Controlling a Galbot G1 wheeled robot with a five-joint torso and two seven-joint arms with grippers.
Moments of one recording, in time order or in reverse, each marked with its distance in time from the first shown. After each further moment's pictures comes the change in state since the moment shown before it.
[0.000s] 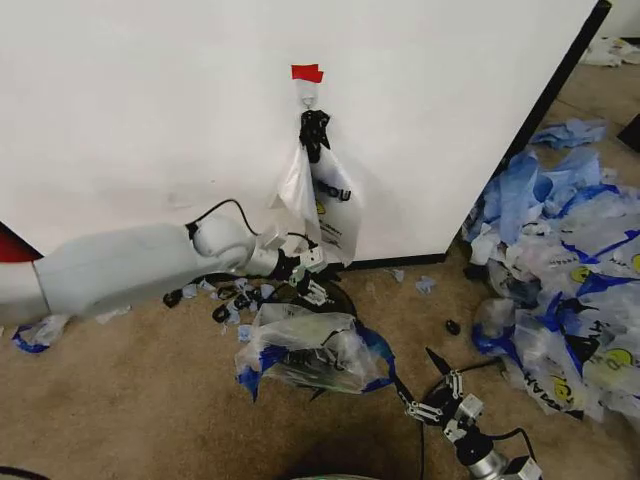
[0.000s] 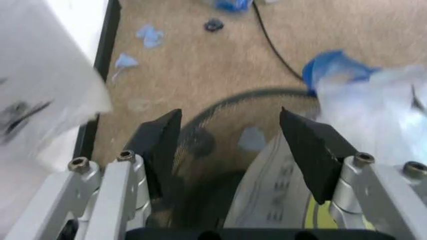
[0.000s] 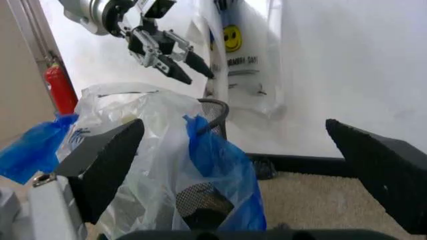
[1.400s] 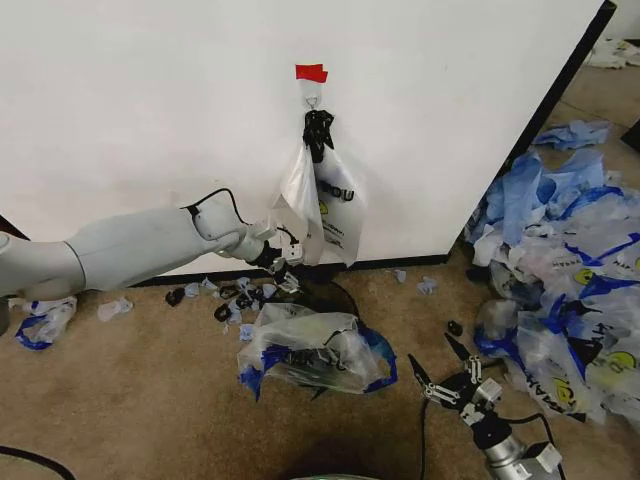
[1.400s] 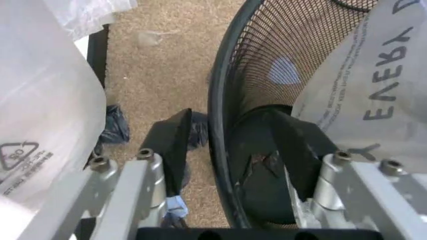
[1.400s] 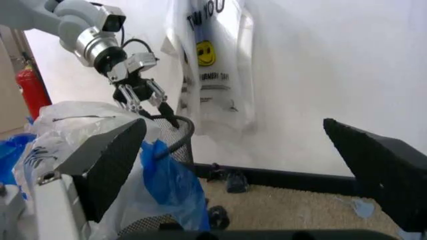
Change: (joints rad) left arm 0.019 -0.128 0.058 0.300 0.112 -0.052 0.129; right arm 0.014 -0.062 0.025 0.031 0.020 -0.005 0.081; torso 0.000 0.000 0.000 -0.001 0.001
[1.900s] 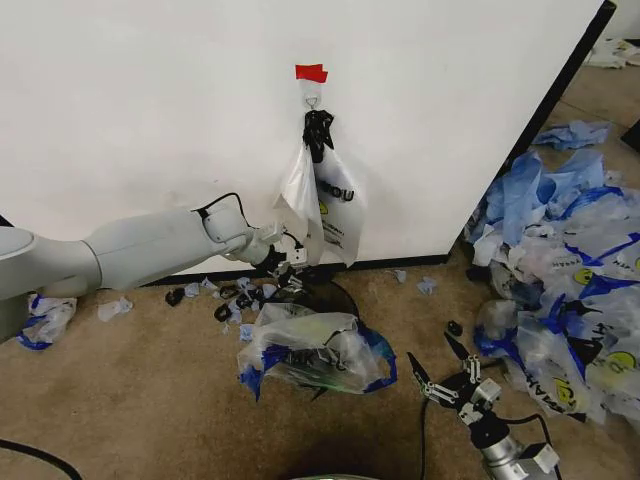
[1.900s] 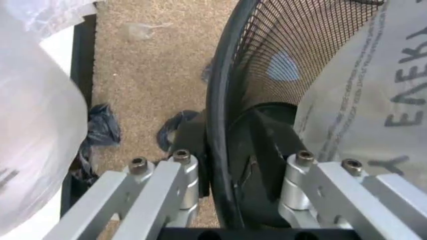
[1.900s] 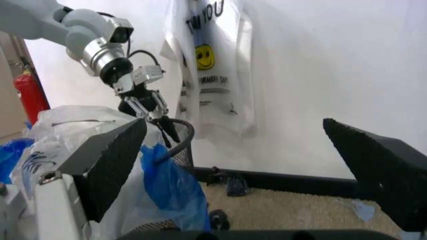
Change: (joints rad) left arm 0.008 -0.059 0.030 0.053 -0.007 0.001 0.003; right arm 0.004 0.017 0.001 -0.005 -0.001 0.009 -0.005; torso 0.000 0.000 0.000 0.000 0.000
